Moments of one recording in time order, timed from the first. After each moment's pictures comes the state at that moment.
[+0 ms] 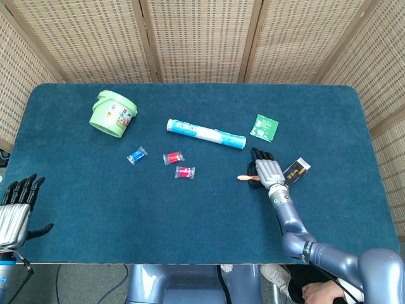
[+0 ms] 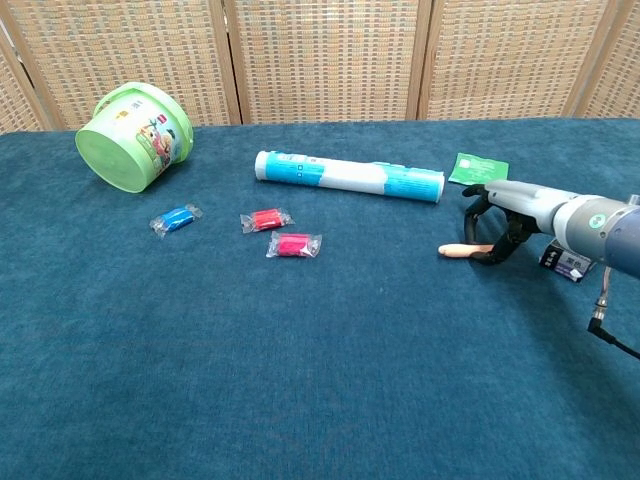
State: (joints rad) left arm -0.09 -1.13 -0.04 -1.74 1.43 1.44 0.23; right arm 0.76 -1.71 0.25 -1.09 -0.88 0.78 -0.21
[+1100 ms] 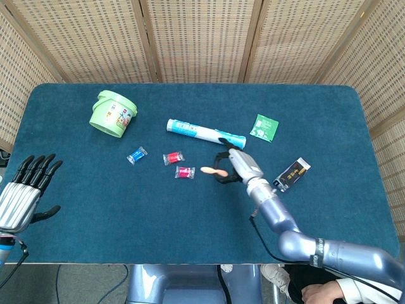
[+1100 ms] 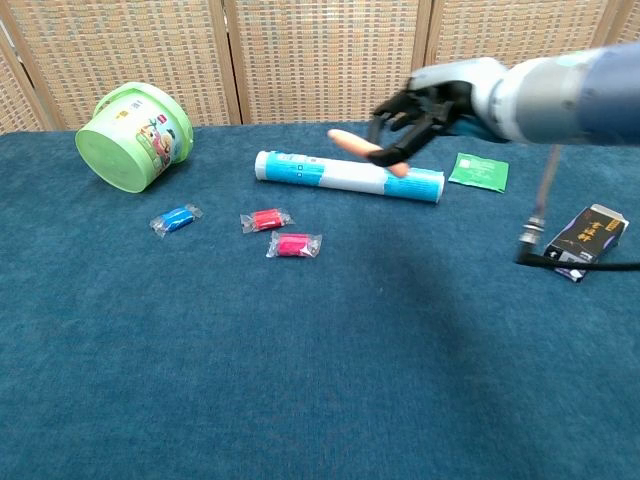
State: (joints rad) left arm -0.24 -1.05 -0.08 -1.58 1.70 1.45 0.05; right arm 0.93 -1.43 0.44 -1.74 -0.47 0.82 -0.20
